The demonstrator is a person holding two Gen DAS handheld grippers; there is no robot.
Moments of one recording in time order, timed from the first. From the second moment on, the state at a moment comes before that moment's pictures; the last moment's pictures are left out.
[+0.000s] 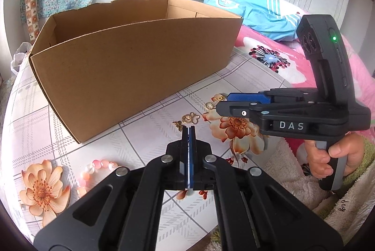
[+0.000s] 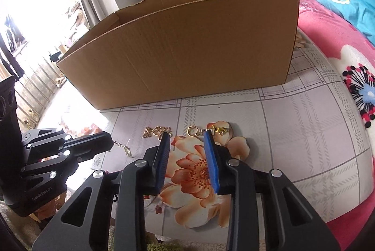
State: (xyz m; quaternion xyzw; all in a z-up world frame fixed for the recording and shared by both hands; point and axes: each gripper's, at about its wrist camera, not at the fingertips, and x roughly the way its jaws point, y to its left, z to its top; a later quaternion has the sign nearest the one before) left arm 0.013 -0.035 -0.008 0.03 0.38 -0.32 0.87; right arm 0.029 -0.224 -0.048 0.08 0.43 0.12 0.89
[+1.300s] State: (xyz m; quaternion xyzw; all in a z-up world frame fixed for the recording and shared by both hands) left arm 0.021 -0.014 -0.018 0.00 0.40 -0.30 0.87; right arm 0.051 -0.209 -0.061 -0.02 0.45 0.11 0.89
